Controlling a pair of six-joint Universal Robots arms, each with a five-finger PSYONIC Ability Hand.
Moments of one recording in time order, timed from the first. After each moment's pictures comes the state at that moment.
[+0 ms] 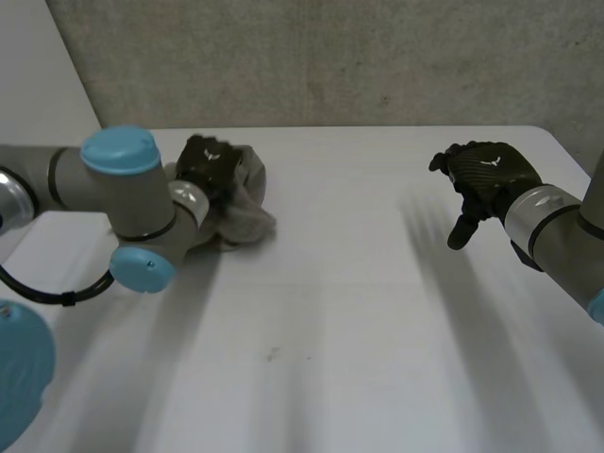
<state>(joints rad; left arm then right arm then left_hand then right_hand) 4.27 -2.42 -0.91 3.24 -1.54 3.67 1.86 -1.22 1.40 0.08 1.42 2.81 1.12 1.20 1.20 1.21 0.99 0.22 0.23 0.21 0.23 0.06</state>
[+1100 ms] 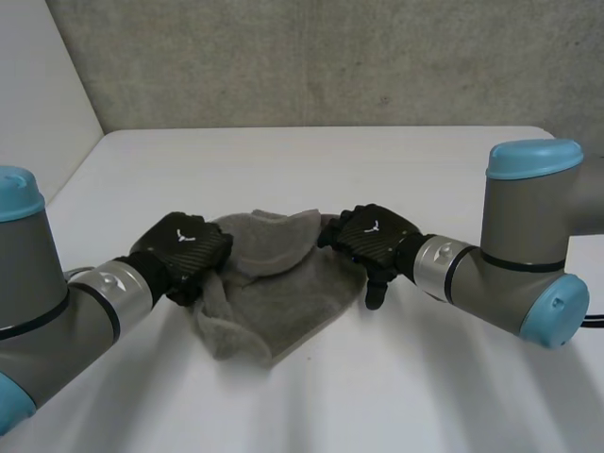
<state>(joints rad) 4.34 -1.79 -1.69 3.08 -1.32 3.66 2.01 -0.95 1.25 0.17 1.10 2.58 0.97 0.97 0.97 0.97 0.80 0.22 0.23 0.21 0.23 0.06</state>
